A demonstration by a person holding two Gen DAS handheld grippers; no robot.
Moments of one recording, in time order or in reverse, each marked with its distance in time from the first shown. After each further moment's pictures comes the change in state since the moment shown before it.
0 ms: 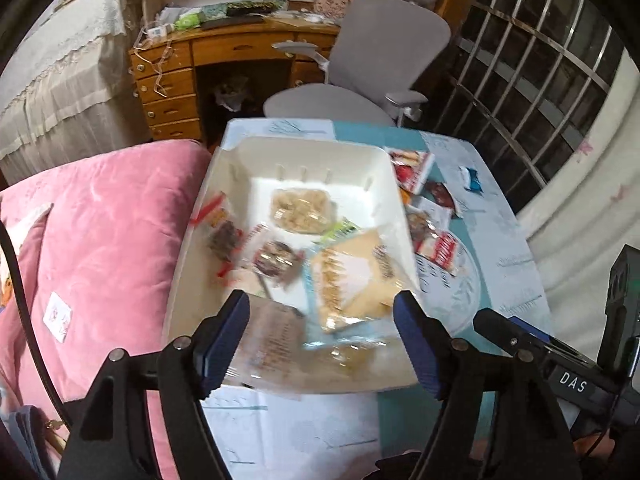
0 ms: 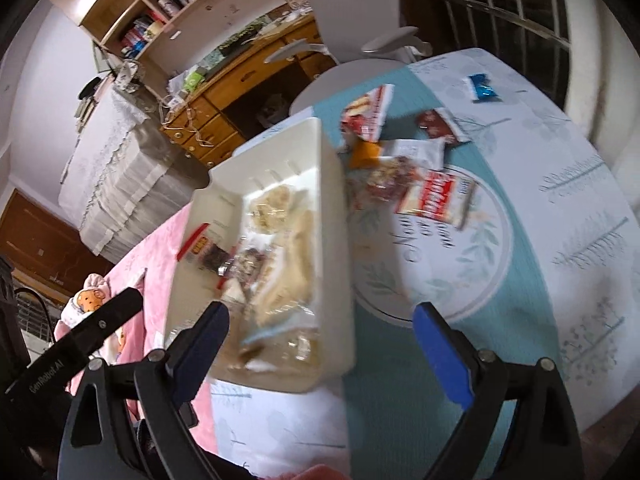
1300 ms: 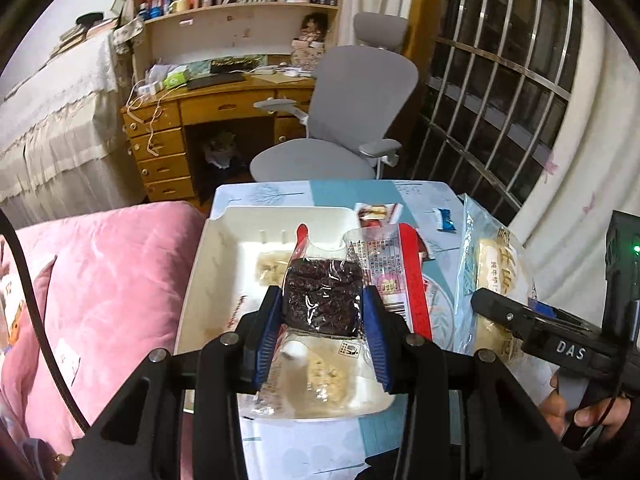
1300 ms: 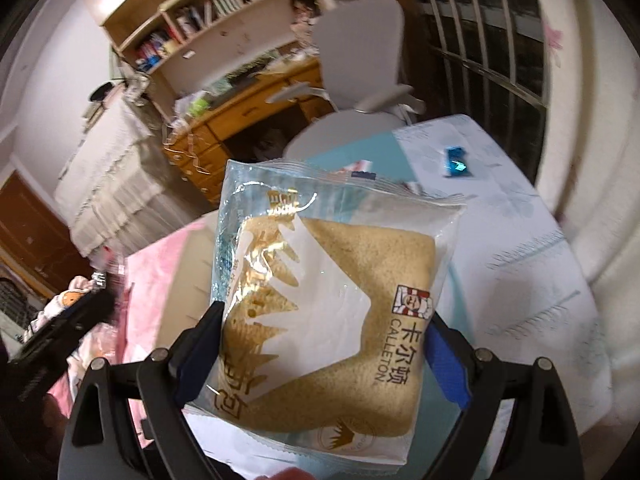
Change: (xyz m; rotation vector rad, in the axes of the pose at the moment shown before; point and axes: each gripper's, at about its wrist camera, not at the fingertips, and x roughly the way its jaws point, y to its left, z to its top) left arm -0.058 -0.019 0.013 0.062 -0.203 -0.004; right arm -0.049 0.005 0.036 -0.129 -0.148 -0.001
